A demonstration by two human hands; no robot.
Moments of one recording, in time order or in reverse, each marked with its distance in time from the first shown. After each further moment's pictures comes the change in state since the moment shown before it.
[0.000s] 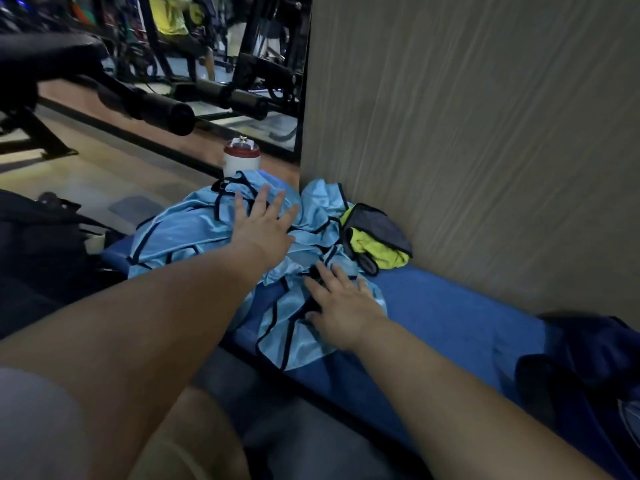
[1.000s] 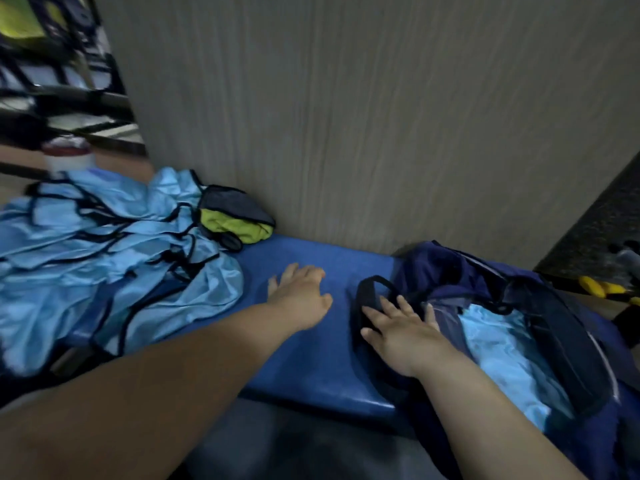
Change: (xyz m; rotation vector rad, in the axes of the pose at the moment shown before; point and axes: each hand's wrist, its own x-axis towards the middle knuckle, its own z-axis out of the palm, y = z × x) left_hand -0.106 0.296 -0.031 -0.519 -0.282 0.277; right_hand -0.238 0.195 0.057 0.198 -0.106 0.558
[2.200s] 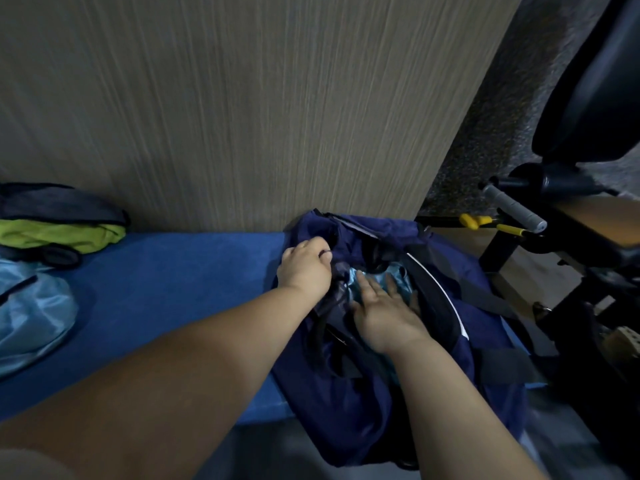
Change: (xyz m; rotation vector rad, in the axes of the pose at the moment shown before) left_hand 0.061 0.174 0.080 -0.396 0.128 0.199; right_hand -0.013 0.129 0.029 0.285 0.117 0.322
